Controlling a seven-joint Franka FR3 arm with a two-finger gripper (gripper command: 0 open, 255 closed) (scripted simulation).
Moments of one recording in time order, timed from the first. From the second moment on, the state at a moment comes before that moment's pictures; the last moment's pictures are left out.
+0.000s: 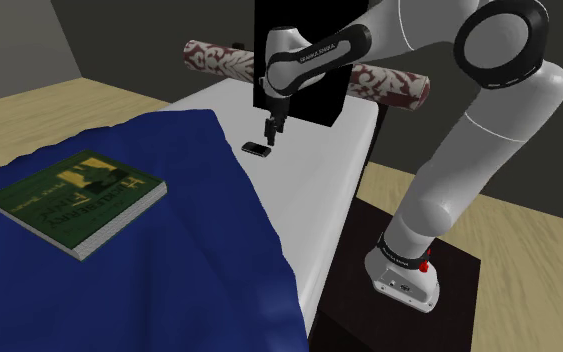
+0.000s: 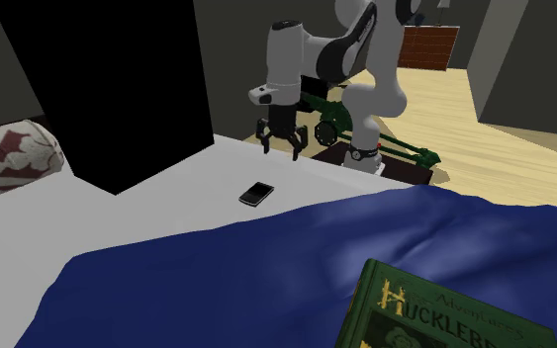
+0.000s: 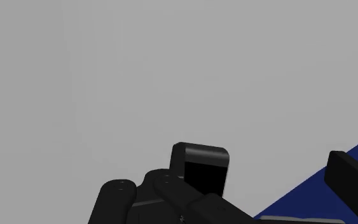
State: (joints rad) arm 0.01 -0.12 -0.06 -2.25 -0.04 2.14 -0.34
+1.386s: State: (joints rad) arm 0.01 0.22 -0.06 -2.07 -0.04 2.34 -0.40
